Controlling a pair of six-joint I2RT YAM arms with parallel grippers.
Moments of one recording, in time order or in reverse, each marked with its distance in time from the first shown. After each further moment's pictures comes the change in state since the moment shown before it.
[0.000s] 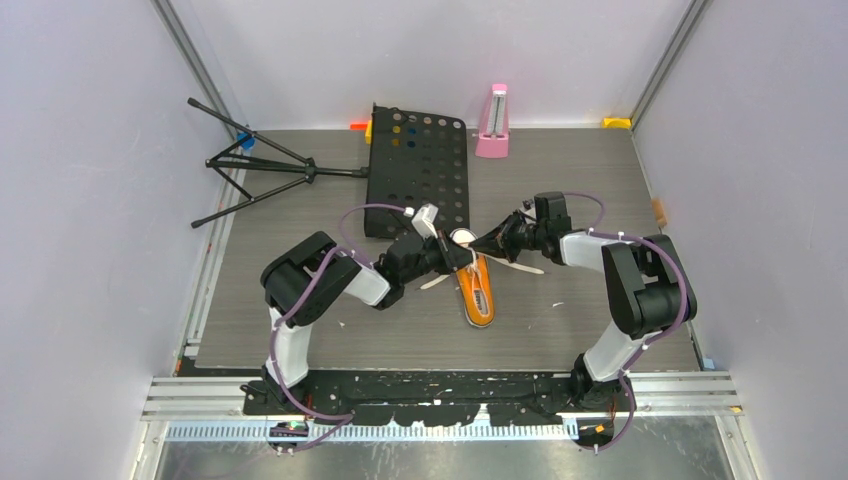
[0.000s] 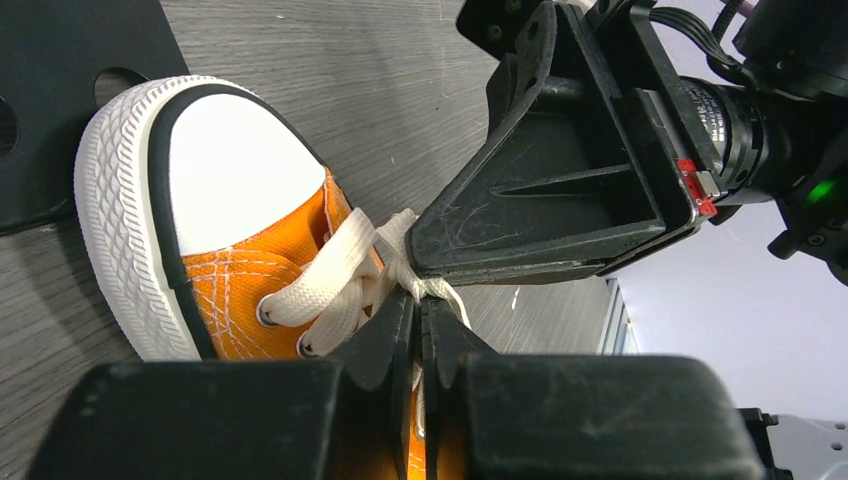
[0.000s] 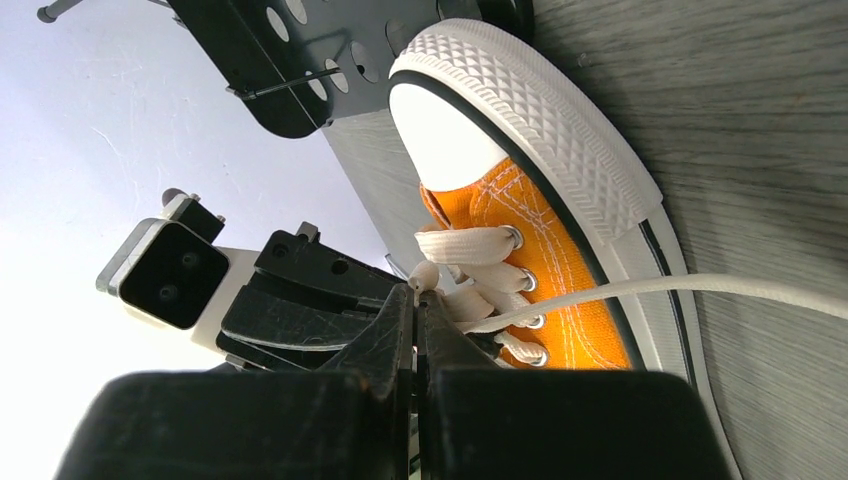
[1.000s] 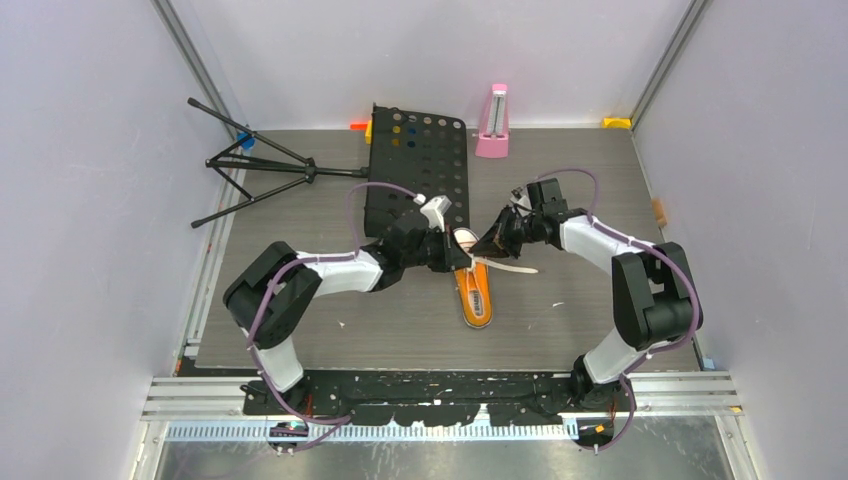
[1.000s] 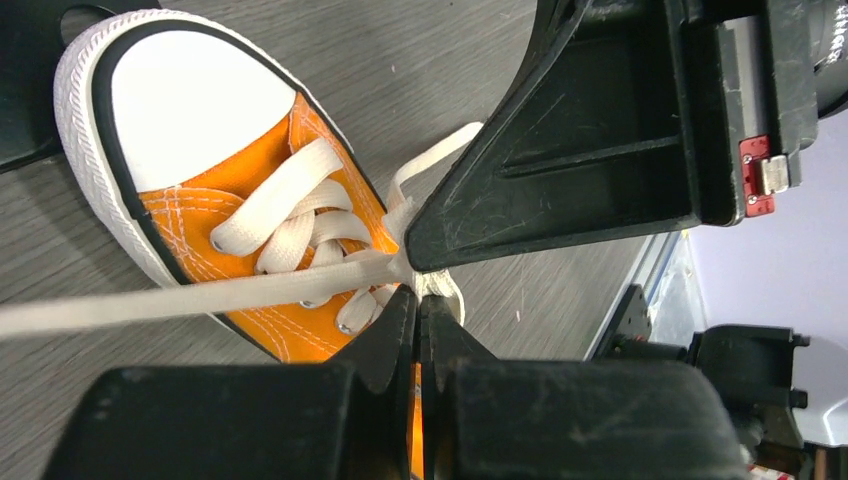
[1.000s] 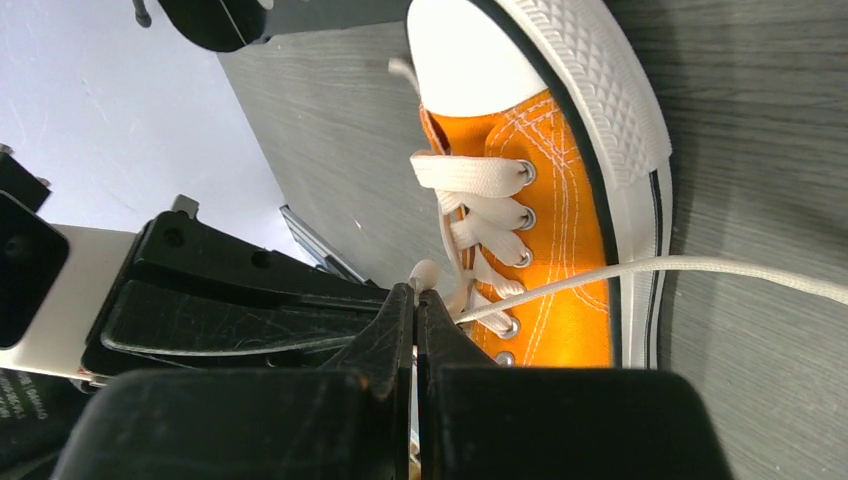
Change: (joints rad) left arm 0.011 -0.210 0.113 -0.572 0.112 0.166; right arm 0.026 -0.057 0.164 -0.402 0.049 -0.339
